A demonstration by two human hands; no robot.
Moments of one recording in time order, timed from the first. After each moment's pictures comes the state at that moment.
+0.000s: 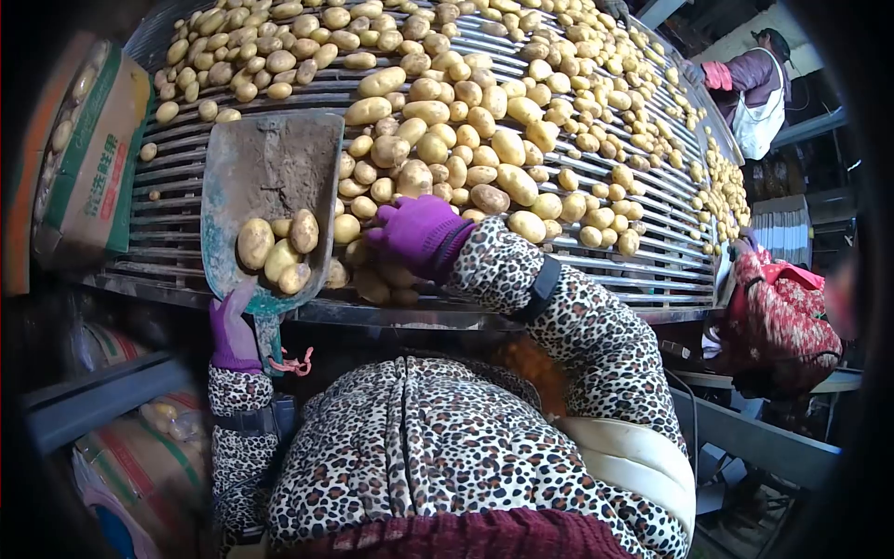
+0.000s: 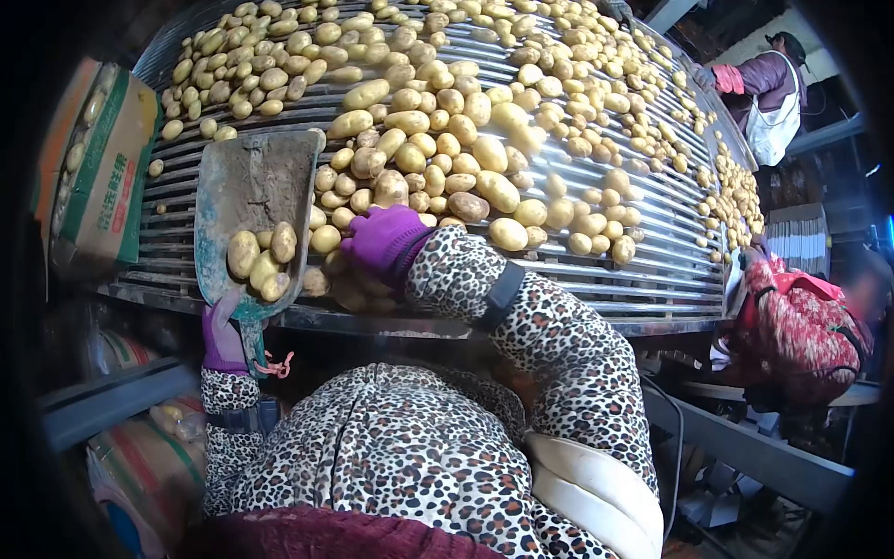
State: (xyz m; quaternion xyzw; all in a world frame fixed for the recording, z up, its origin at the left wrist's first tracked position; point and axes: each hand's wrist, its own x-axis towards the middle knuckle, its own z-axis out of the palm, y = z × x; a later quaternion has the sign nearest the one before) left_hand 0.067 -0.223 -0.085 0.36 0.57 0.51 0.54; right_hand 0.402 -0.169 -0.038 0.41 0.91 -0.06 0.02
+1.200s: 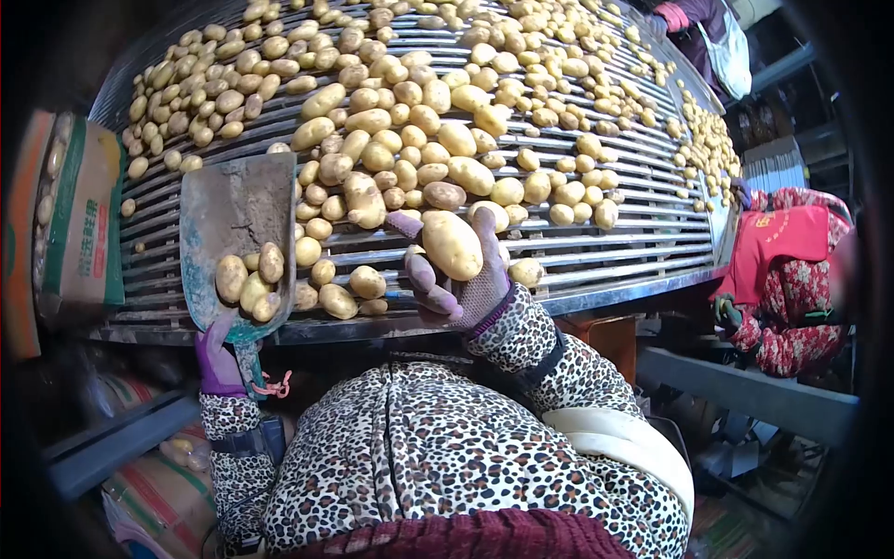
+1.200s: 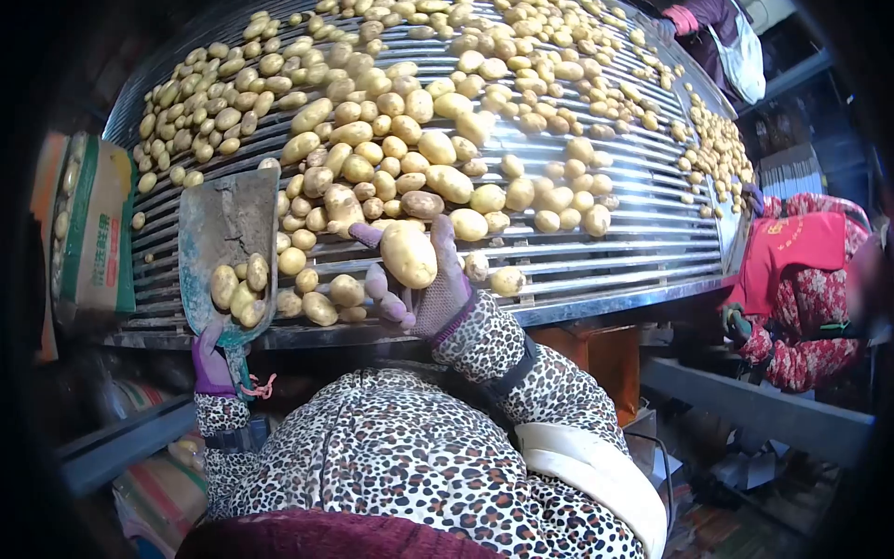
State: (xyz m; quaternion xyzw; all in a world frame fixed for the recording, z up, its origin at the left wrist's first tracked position) left_hand 0.097 -0.227 -0.037 0.36 0.58 0.46 0.57; right_hand 0.464 -0.266 -0.030 0.07 0.11 -0.83 -0.54
